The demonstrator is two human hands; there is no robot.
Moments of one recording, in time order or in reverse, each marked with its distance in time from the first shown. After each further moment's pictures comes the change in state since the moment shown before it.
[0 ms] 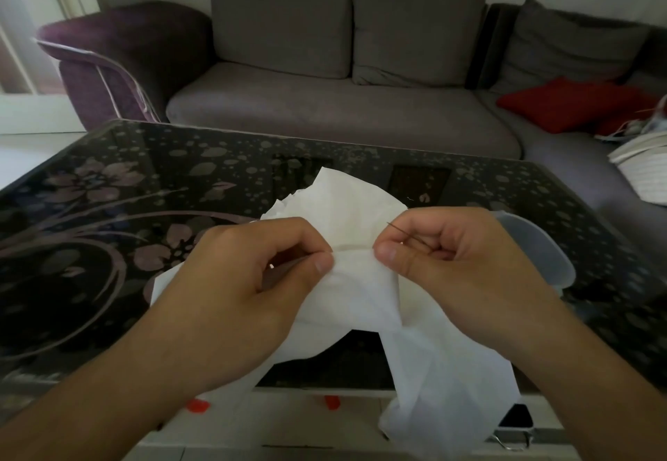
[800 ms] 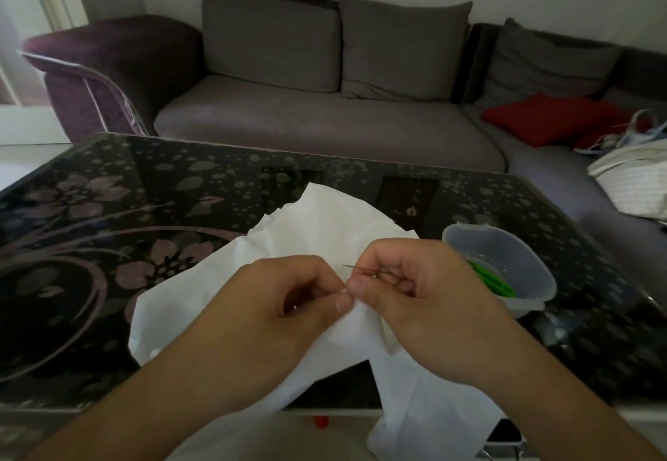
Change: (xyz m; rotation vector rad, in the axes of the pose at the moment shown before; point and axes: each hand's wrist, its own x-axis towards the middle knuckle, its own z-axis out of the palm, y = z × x) left_hand 0.004 0.001 0.026 -0.283 -0.197 -0.211; right_hand -0.003 0.001 0.012 -0.156 -0.085 0.018
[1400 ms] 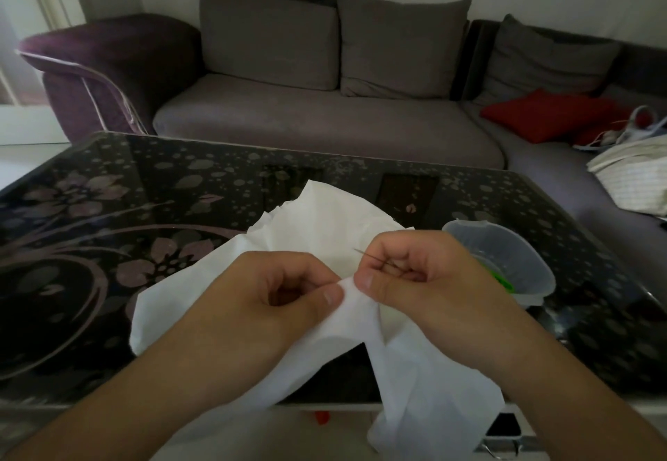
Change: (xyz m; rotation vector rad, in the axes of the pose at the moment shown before) left_hand 0.002 0.012 -0.008 -0.191 -0.015 -0.072; right_hand 0.004 -0.005 -0.017 0.159 -0.026 0.101
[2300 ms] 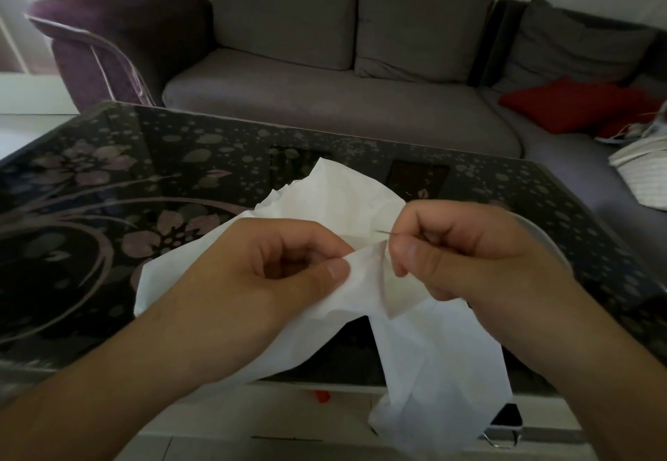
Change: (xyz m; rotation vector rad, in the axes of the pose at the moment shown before) left_hand -0.010 0.003 -0.005 -0.116 0.015 0.029; right_hand -0.009 -0.005 -0.009 0.107 -0.053 -0.199
